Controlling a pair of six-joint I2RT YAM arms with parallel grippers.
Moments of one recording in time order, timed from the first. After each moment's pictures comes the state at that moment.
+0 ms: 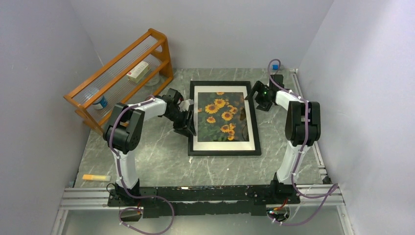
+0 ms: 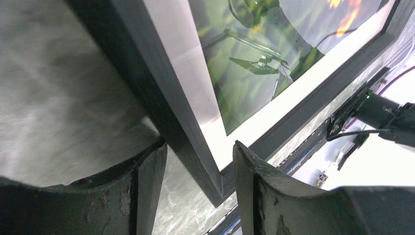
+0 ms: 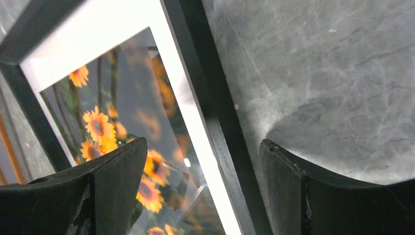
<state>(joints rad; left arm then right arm) -0.38 1.96 1.25 -0.58 0.62 -0.25 -0.03 1.98 1.32 -0.25 -0.30 0.56</state>
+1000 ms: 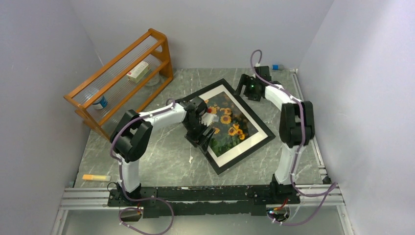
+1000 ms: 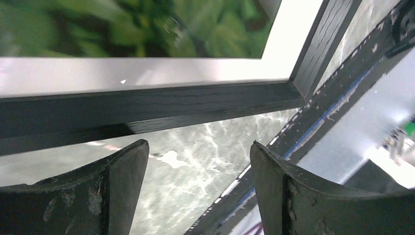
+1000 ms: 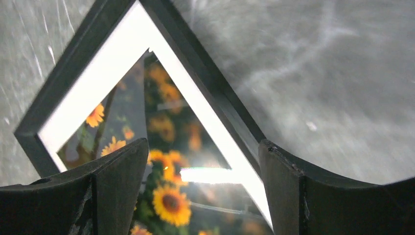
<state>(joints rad) -0.71 1.92 1.32 -0.82 0.53 -0.02 0.12 2.04 1.49 -0.30 -0.26 0.38</state>
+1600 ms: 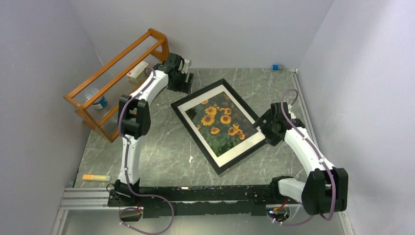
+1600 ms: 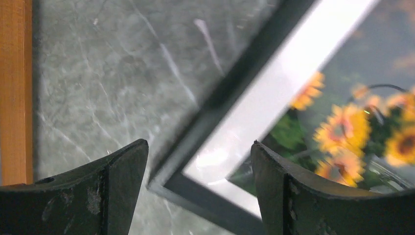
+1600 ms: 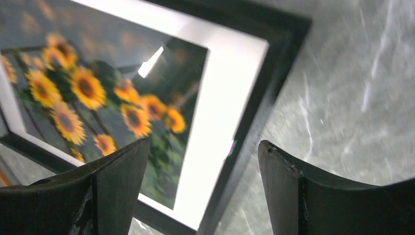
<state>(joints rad) -0.34 2.23 2.04 -0.76 0.14 -0.04 0.10 1.18 0.80 -0.63 0.07 0.90</state>
